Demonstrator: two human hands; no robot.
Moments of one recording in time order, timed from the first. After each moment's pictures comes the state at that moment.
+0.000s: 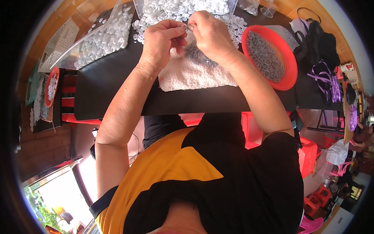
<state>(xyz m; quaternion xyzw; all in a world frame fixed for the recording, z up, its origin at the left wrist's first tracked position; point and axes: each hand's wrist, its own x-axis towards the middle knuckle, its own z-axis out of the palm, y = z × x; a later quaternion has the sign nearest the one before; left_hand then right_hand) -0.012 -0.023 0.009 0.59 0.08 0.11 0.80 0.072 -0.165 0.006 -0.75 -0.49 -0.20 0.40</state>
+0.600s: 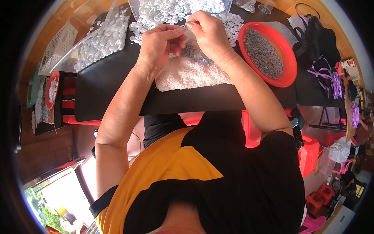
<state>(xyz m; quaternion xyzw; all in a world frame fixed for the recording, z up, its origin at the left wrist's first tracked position) -0.012 -0.026 0.007 0.55 0.13 0.07 0.82 0.076 -0.167 -0.008 -0.73 -0.41 -0.11 0.53</state>
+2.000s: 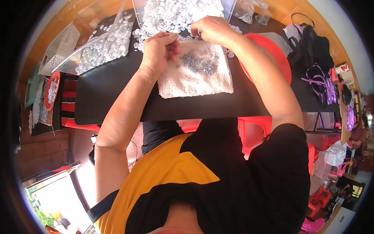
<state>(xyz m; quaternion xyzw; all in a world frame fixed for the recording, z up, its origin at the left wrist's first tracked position) -0.002 -0.012 -0.002 0.53 0.18 0.11 0.82 0.142 -0.160 0.021 -0.85 -0.52 -0.04 0.07</state>
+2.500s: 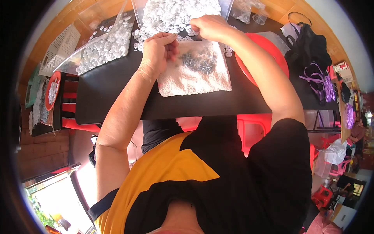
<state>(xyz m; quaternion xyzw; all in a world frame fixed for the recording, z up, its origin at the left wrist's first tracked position) -0.004 -0.011 -0.001 0.52 0.17 0.09 0.83 0.142 -0.158 0.032 -0.86 -0.51 0.01 0.07</state>
